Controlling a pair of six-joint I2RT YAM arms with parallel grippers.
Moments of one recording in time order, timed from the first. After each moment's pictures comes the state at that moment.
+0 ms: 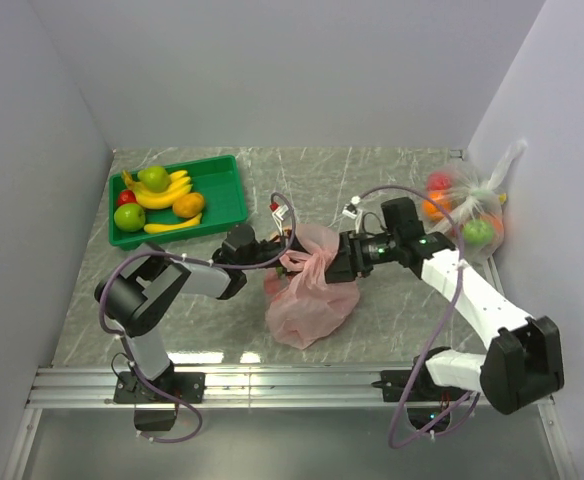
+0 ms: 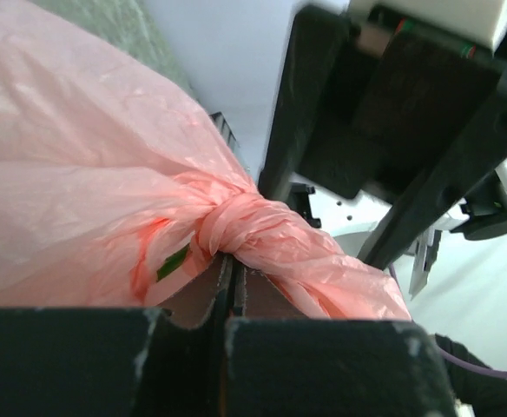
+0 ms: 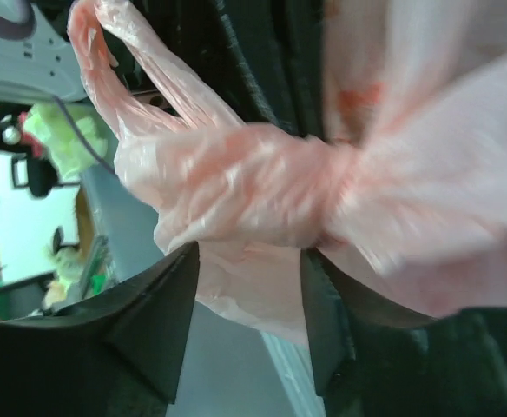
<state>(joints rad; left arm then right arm) -0.68 1.76 0.70 1.08 0.79 -1.18 0.38 1.24 0.87 -0.47 -0.95 0.25</state>
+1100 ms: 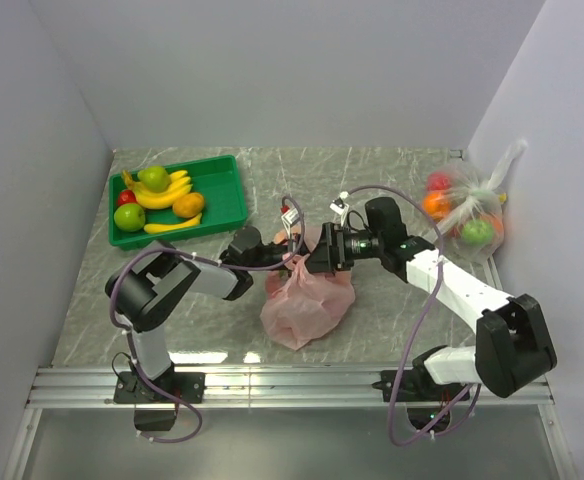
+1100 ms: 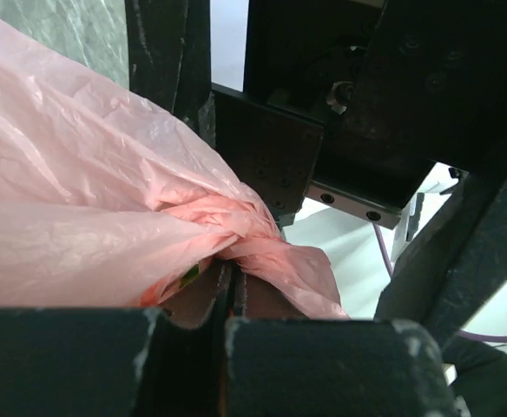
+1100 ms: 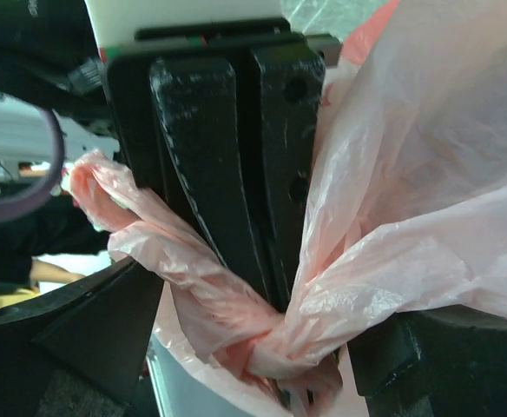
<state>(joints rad) -0.73 1.81 0.73 1.16 0.85 -1.22 0.44 1.31 0.82 -0.12 -0.88 0.56</state>
